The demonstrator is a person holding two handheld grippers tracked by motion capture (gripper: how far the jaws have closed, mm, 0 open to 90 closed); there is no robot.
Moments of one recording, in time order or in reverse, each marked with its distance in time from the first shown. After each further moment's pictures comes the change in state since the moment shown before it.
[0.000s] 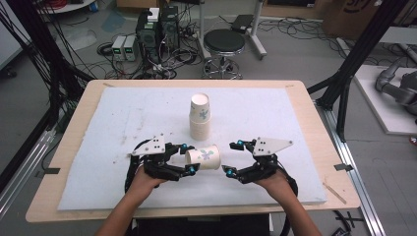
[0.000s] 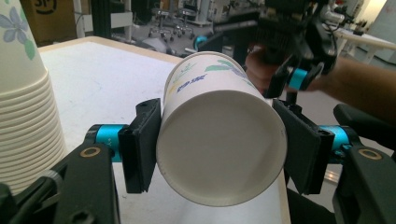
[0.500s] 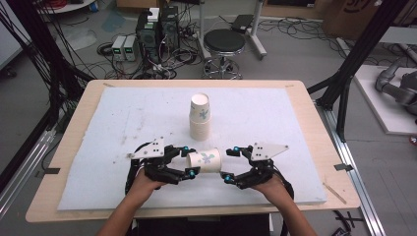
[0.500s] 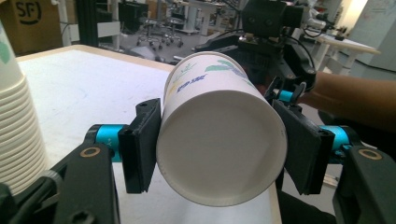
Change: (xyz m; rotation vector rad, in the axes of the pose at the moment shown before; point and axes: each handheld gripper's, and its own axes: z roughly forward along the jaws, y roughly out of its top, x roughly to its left) left arm -0.003 -0.006 0.002 -0.026 -0.059 0.028; right arm 0.001 -0.016 0.011 -0.012 0.076 0.029
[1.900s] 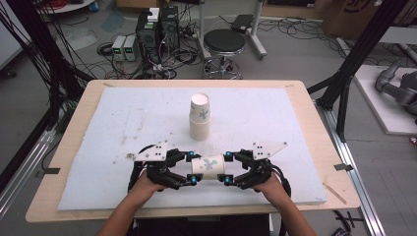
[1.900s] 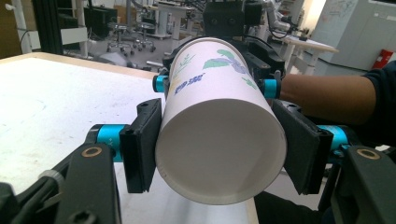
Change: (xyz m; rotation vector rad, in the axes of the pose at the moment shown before) left arm -0.002 -0.004 0.007 -0.016 -0.119 0.018; right arm -0.006 -0.004 0.006 -0.097 0.229 0.059
